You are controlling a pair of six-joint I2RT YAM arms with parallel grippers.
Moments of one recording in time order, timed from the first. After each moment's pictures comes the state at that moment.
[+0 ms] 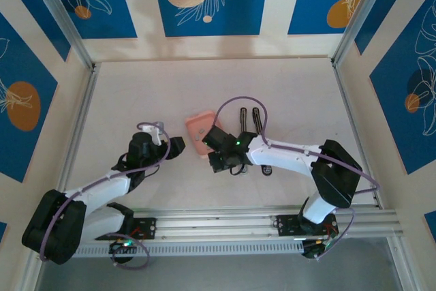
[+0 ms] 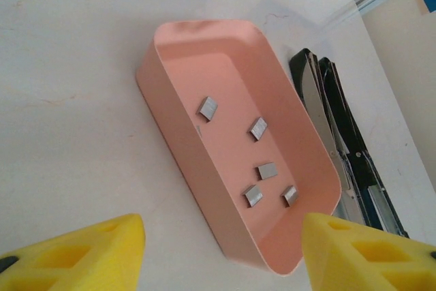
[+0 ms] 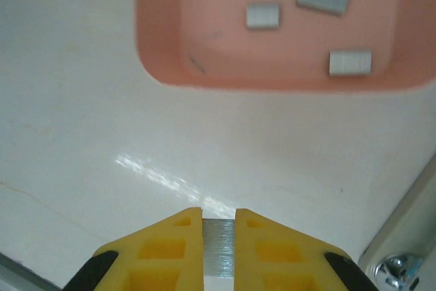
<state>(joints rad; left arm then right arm) -0.41 1.11 0.30 0.34 0.25 -0.67 1.00 1.60 1.07 -0.67 0.07 0.66</state>
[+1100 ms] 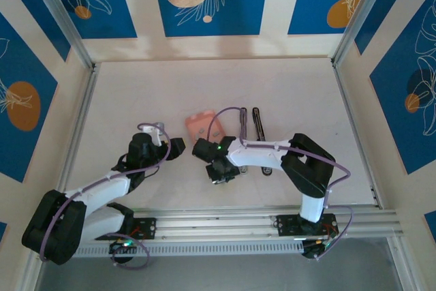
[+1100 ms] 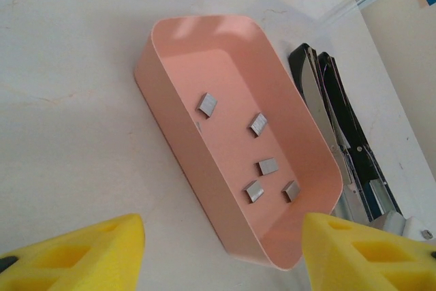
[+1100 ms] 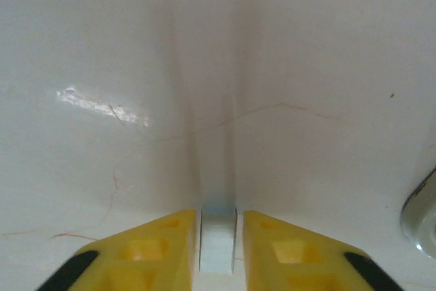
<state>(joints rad) -0.41 1.11 0.29 0.34 0.25 -0.65 1.06 1.81 1.16 -0.85 0.05 0.72</state>
